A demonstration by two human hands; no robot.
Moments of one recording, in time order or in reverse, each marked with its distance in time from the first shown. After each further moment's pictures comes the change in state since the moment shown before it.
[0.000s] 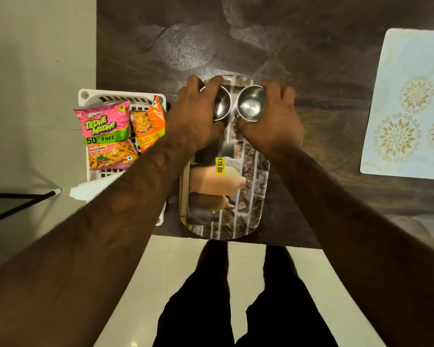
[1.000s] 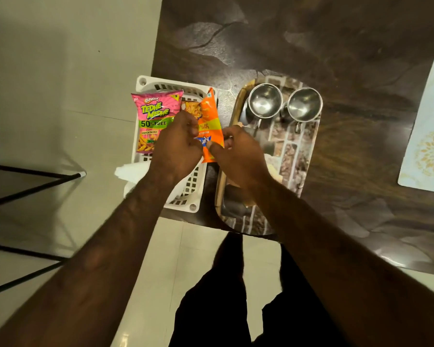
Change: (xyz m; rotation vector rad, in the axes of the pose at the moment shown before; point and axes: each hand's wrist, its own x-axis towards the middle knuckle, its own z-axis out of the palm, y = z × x) left_hand -0.104 -0.087 -0.025 -0.454 0.138 -0.337; right_hand -0.075 -0.086 0.083 0.330 -0.329 0.012
